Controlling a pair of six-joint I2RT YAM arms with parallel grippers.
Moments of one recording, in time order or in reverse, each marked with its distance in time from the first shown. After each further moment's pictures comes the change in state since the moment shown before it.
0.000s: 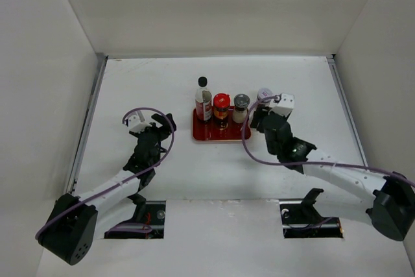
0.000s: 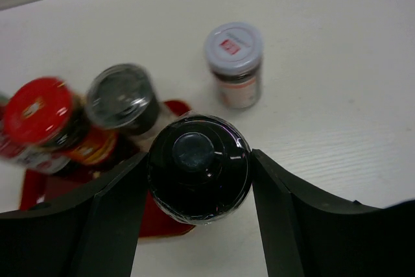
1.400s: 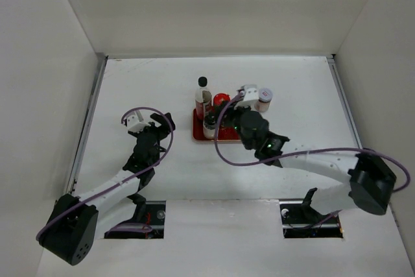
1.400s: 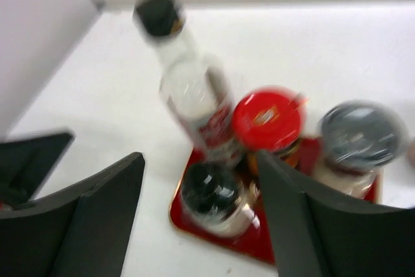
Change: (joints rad) left arm 0.015 0.003 0.000 0.005 0.003 0.000; right arm 0.263 0.311 0.201 0.341 -0.172 -0.142
